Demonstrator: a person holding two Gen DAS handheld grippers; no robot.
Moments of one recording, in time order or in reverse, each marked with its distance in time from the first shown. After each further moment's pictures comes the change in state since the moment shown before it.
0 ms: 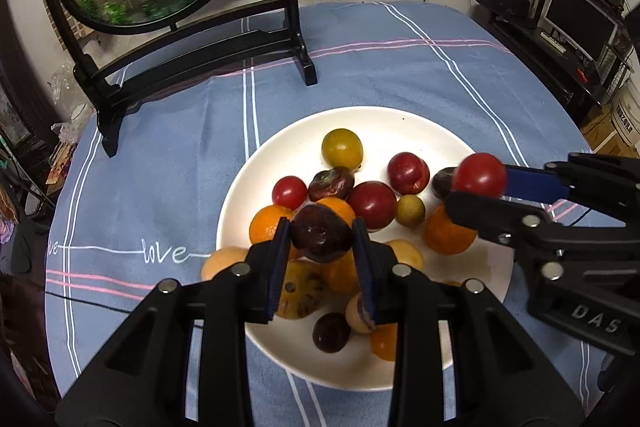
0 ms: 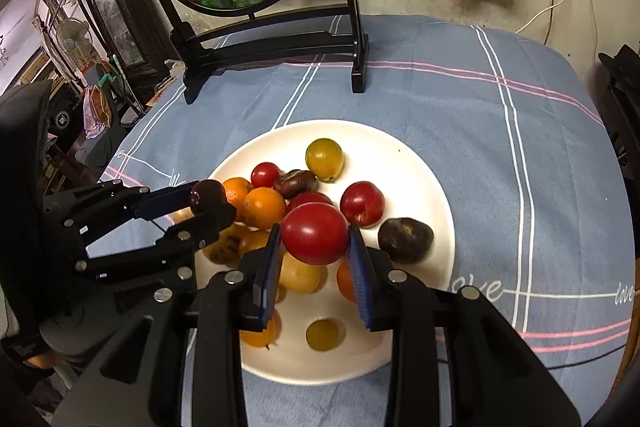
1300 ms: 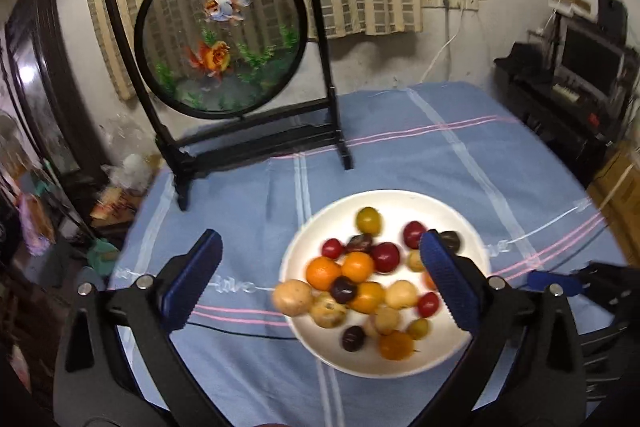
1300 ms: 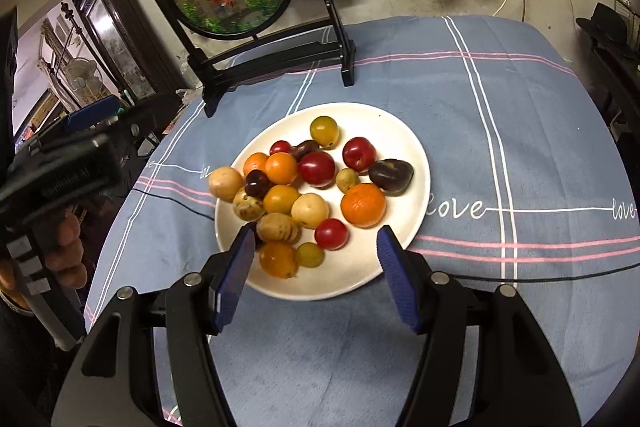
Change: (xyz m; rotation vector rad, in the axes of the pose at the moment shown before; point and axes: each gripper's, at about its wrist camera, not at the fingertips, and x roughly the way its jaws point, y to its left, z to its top) left arm -0.119 -0.004 0.002 -0.037 -0.261 0.122; right arm -0.074 -0.006 -0.069 0.115 -0.088 0.066
